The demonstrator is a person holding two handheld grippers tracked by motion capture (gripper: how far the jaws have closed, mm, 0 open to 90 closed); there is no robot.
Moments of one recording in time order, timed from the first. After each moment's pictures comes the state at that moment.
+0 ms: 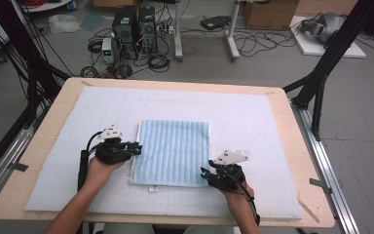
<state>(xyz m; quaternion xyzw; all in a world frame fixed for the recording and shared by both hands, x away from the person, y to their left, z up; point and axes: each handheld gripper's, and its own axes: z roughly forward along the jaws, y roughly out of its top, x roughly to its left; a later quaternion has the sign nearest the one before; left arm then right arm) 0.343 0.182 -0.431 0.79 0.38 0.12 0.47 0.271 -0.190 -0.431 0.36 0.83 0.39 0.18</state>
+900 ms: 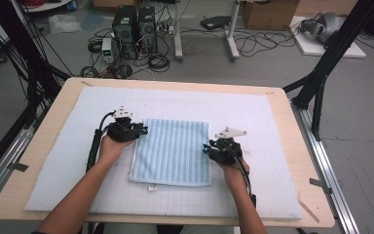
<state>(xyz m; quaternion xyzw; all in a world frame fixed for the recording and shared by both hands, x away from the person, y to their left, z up) 0.416 0.171 -0.436 0.78 0.41 0.16 0.45 0.348 -0.195 -0.433 0.41 0.80 0.40 0.18</state>
